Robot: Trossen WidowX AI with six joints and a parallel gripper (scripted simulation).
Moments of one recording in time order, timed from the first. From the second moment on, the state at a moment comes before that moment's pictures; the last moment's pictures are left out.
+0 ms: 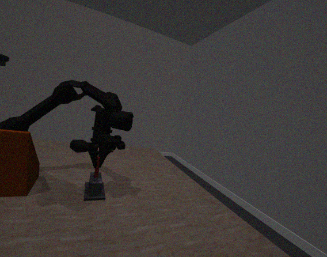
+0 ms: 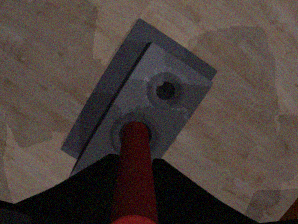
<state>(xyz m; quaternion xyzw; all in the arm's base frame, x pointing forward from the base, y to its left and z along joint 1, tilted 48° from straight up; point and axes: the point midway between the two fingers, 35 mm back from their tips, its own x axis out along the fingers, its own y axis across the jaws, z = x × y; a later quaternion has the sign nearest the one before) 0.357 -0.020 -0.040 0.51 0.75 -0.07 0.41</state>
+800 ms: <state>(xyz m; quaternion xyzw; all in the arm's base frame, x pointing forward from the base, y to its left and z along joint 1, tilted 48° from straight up) 0.357 -0.023 -0.038 0.51 0.75 -0.07 0.40</state>
